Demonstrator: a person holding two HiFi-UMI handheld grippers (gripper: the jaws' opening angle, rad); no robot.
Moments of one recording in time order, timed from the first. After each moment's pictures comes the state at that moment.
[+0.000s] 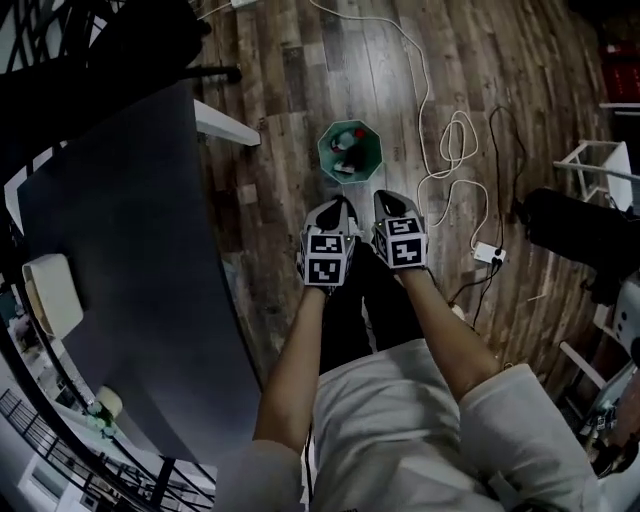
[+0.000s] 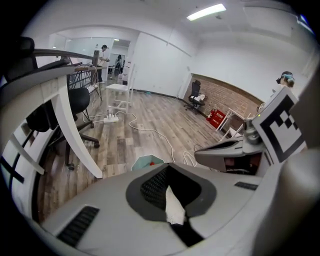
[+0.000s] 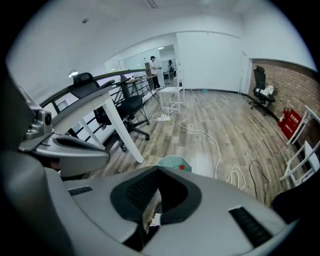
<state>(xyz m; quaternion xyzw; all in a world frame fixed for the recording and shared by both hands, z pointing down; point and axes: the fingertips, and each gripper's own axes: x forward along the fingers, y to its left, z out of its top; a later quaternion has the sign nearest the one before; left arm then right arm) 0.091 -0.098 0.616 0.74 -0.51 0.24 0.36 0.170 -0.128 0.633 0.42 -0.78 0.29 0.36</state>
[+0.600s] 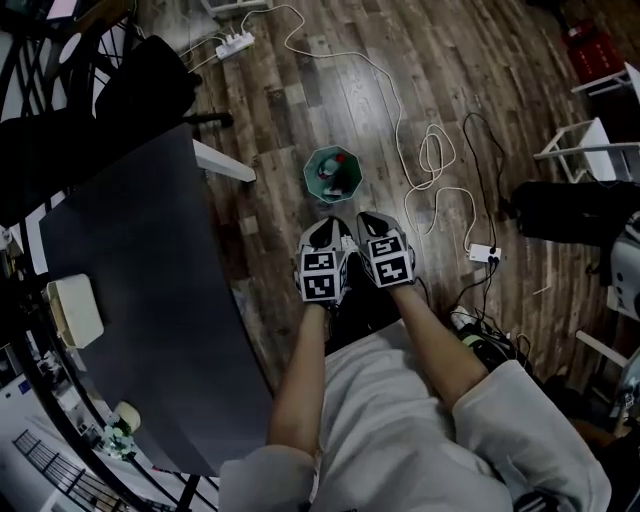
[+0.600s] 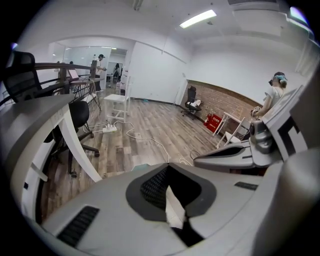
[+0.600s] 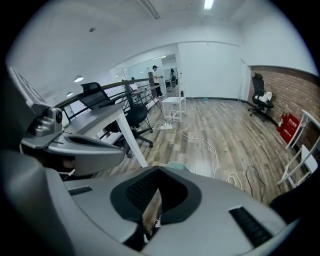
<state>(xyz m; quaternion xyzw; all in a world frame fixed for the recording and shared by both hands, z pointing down) 0.118 -0.071 0.533 0.75 -0.53 0.23 0.33 0.181 -0.084 0.545 0.42 -0.81 0.26 0.33</state>
